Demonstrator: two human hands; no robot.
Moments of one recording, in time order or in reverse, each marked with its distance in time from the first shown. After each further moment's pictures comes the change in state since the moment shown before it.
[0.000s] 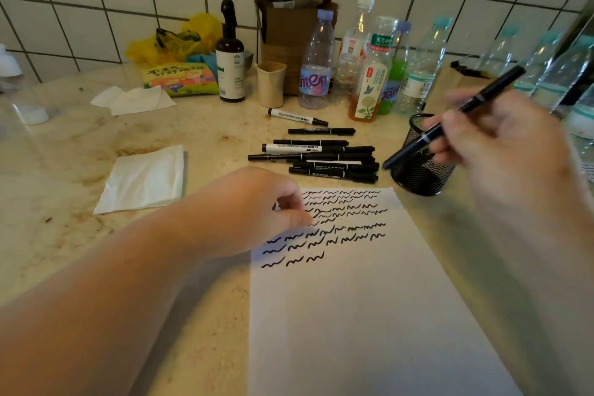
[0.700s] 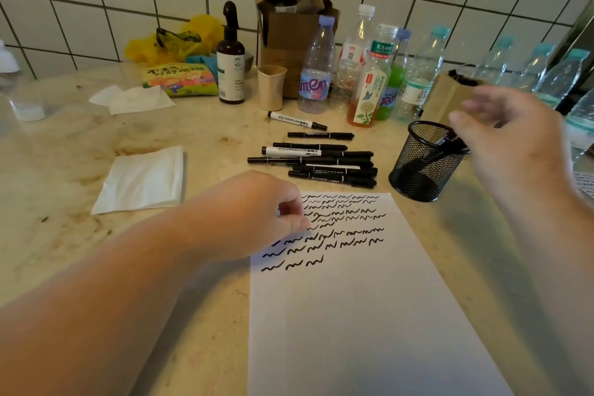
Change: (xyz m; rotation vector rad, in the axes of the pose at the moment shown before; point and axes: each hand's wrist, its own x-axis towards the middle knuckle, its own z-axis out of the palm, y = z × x) left_hand 0.000 -0.002 0.002 0.003 0.032 0.008; right_hand 0.036 0.018 -0.013 -0.448 0.180 0.031
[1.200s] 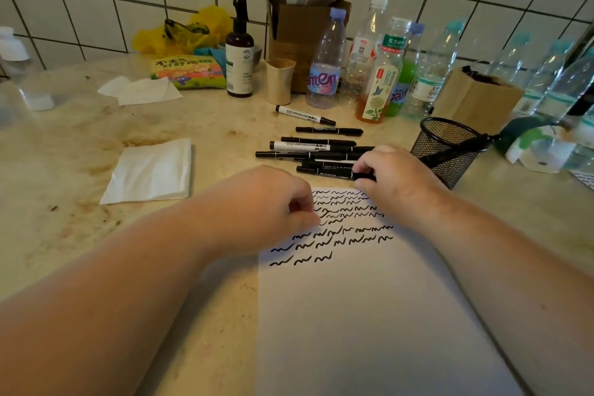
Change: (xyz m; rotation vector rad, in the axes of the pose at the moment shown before) left_hand 0.002 0.001 0.000 0.093 -0.014 0.029; right_hand -0.029 -0.004 0.088 -0.498 -0.650 -0.305
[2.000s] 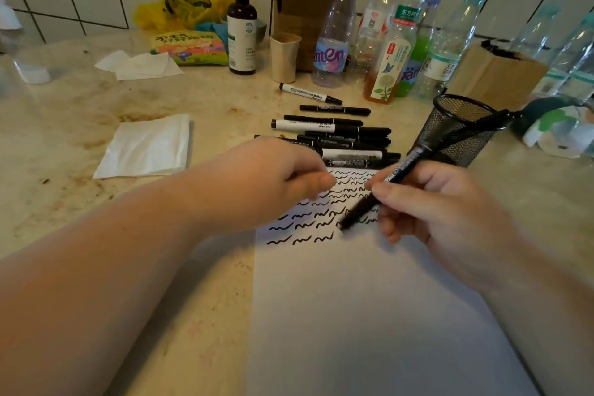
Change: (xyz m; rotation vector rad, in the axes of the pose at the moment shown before) left_hand -0.001 0.009 -0.007 -0.167 0.012 0.033; right_hand -0.085 -0.014 -0.017 1.294 -0.117 0.133
